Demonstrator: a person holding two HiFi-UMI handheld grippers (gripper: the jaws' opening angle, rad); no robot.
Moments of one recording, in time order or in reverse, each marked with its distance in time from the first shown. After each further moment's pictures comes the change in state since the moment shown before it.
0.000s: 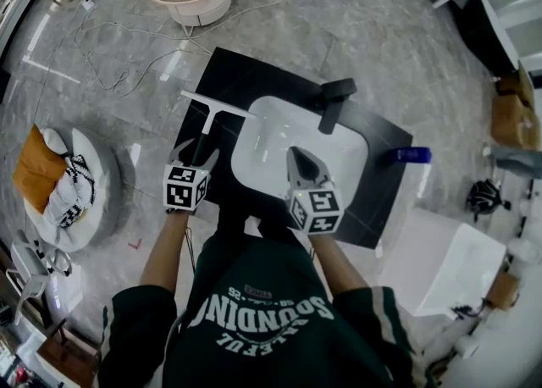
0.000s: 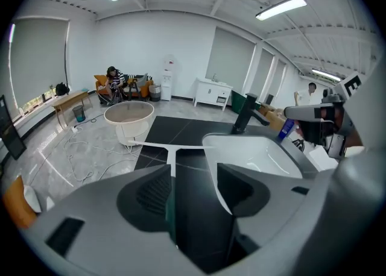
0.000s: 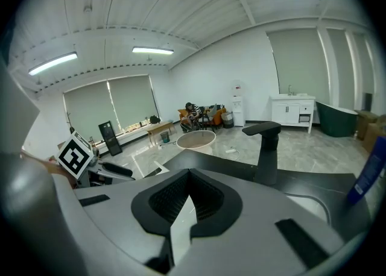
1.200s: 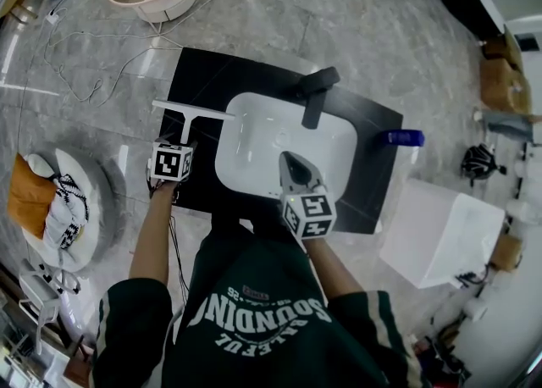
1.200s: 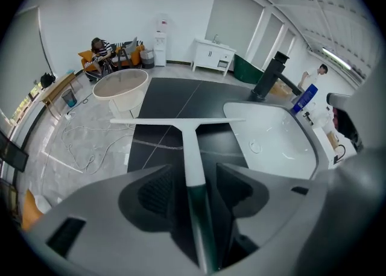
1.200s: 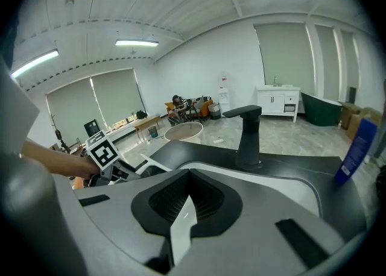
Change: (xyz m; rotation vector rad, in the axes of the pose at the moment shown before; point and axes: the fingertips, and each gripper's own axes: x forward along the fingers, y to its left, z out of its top) left arm 0.086 0.046 -0.029 0.029 0.368 -0.025; right arm 0.000 -0.025 -0.031 0.081 0.085 -0.106
